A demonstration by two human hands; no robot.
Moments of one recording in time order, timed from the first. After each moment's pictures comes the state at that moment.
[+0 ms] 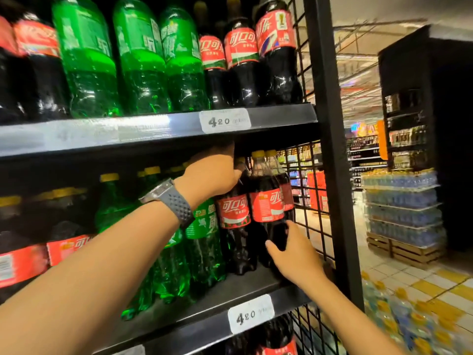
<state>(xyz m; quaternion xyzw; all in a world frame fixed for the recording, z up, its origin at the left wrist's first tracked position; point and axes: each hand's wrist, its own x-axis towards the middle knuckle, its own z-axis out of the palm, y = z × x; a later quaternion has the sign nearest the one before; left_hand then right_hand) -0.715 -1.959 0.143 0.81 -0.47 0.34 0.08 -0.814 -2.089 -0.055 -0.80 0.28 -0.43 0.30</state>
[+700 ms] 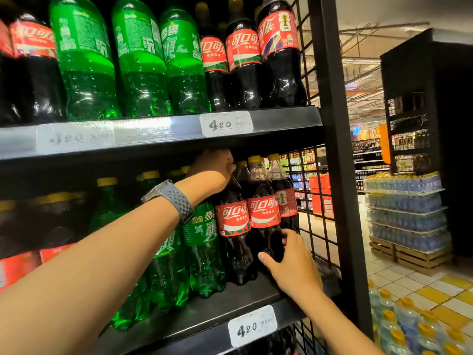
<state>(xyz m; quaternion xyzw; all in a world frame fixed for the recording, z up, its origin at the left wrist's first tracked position) -0.688 -1.984 0.151 0.81 -0.44 0.33 0.20 -0.795 -2.091 -0.065 -0.80 0.28 -0.47 0.26</state>
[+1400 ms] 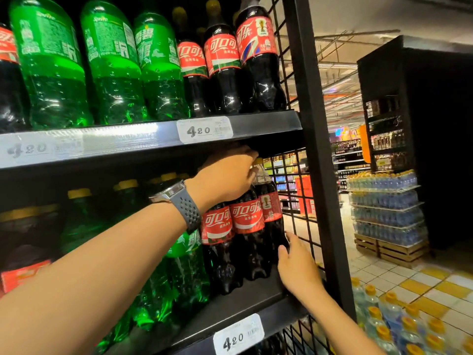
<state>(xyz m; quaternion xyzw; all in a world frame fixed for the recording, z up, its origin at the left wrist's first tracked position) -0.731 -2.005 0.150 0.68 -0.61 0.39 0.08 -0.811 -2.113 -0.063 -0.76 0.32 -0.45 0.34</state>
